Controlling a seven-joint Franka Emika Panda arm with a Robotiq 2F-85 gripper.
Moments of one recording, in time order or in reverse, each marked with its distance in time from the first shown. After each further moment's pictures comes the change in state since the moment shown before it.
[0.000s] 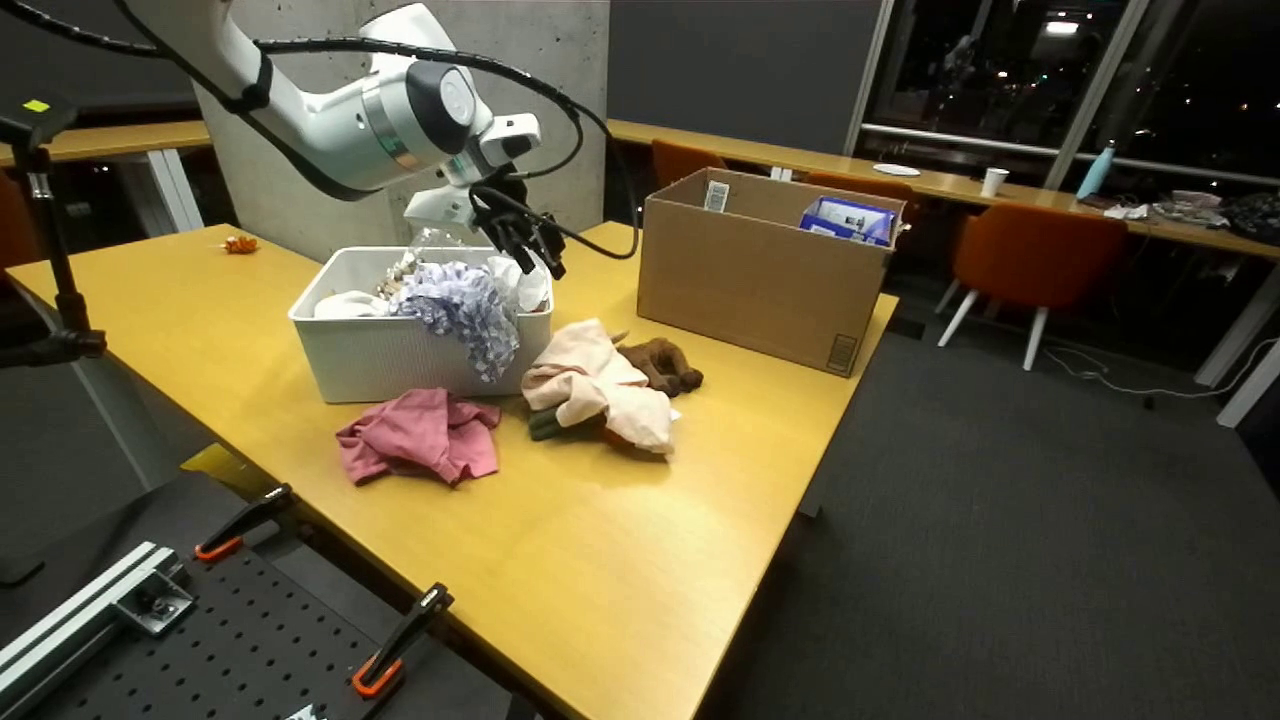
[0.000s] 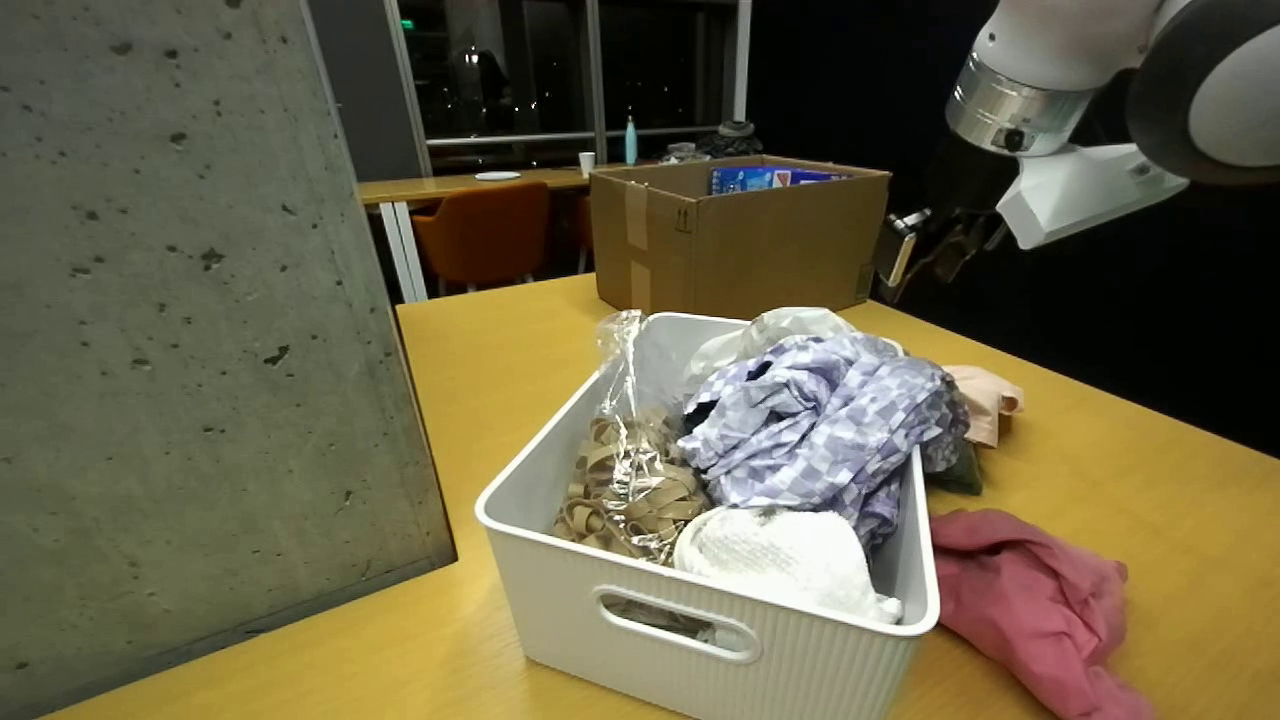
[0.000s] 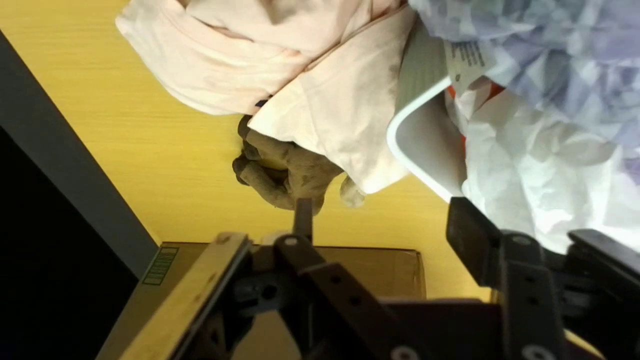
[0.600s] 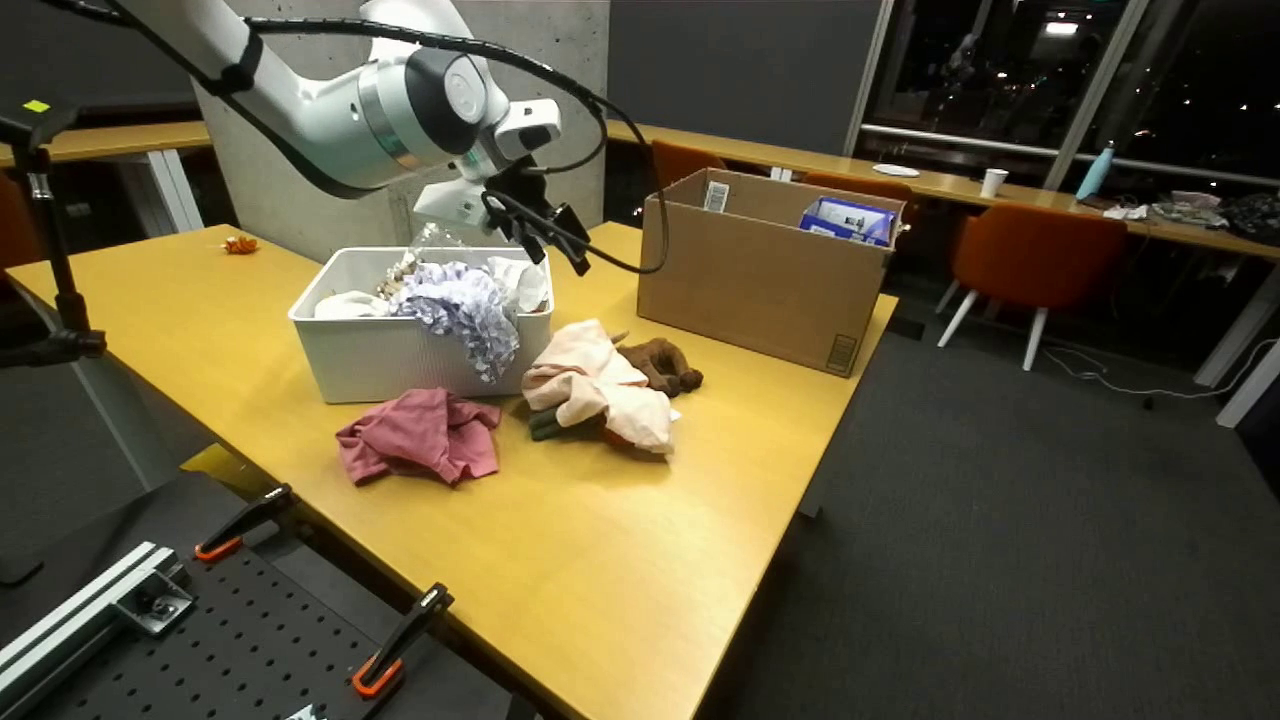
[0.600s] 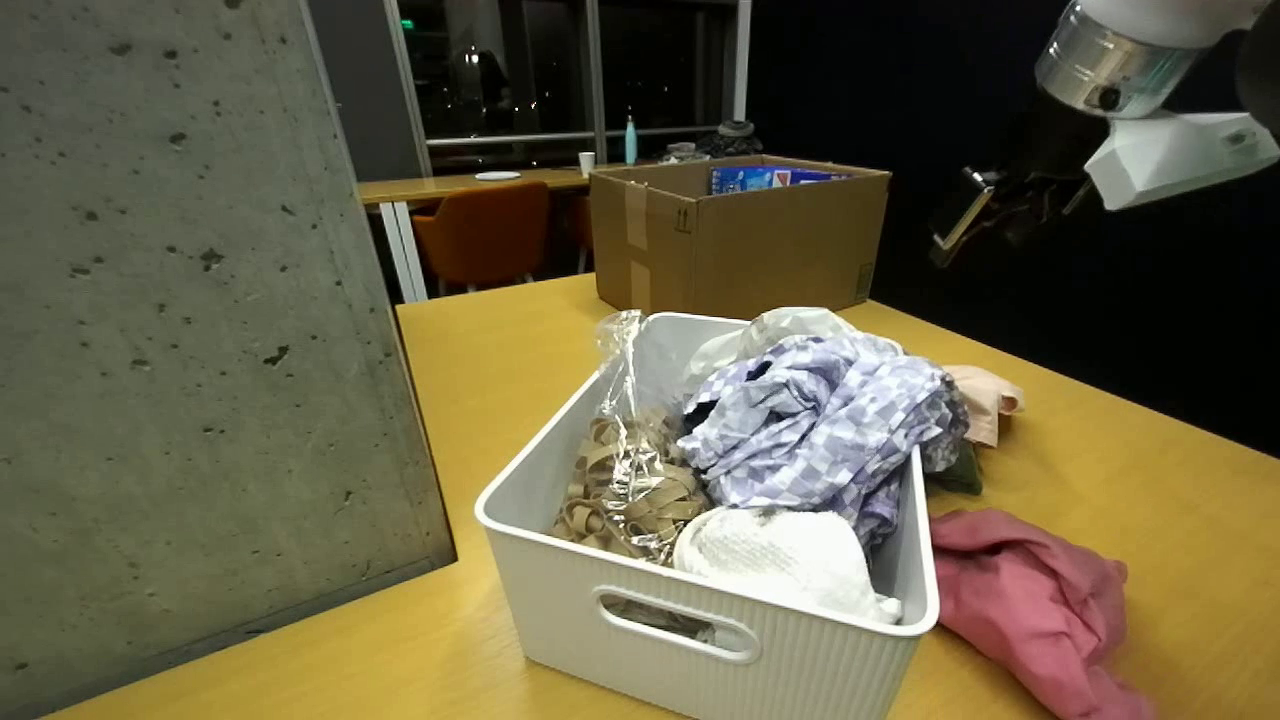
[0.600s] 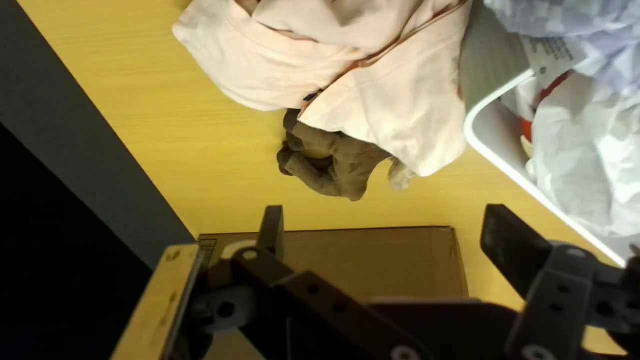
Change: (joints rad) arm -0.049 -0.114 -0.046 -0.135 0.044 0.107 -0.058
